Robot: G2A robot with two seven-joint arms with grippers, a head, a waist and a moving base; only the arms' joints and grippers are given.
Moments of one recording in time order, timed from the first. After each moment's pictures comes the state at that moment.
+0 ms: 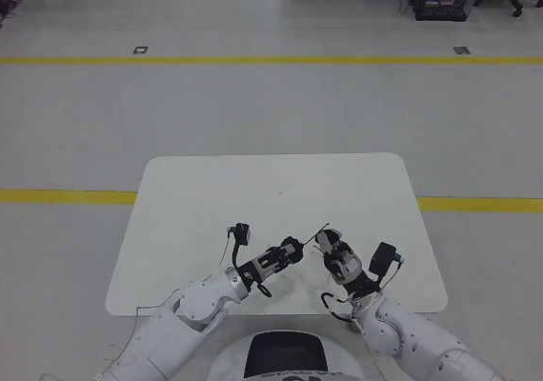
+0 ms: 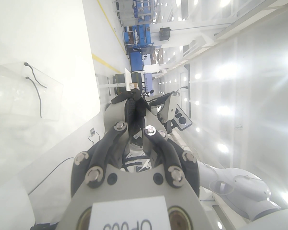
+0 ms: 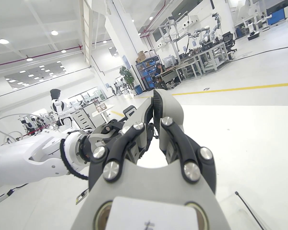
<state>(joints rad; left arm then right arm) 1.49 -1.17 -0.89 -1.50 -0.29 -0.34 -0.38 -1.46 -0.97 0.65 -1.46 -0.75 -0.34 -0.88</state>
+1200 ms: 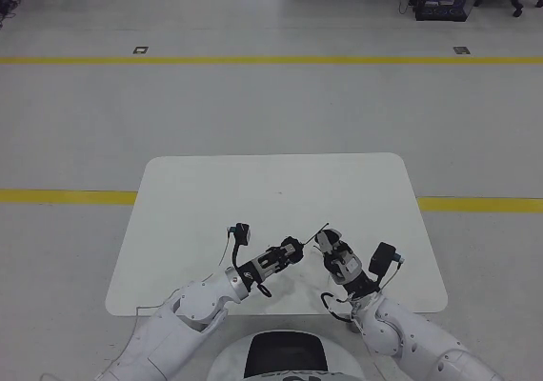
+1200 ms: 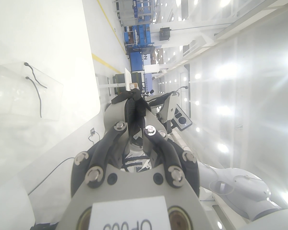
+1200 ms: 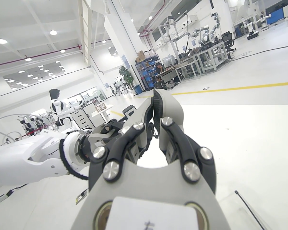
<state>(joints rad) 1.49 -1.17 -0.89 -1.50 -0.29 -0.34 -0.38 -1.47 -0.97 0.66 -1.46 -0.75 -0.34 -0.88</state>
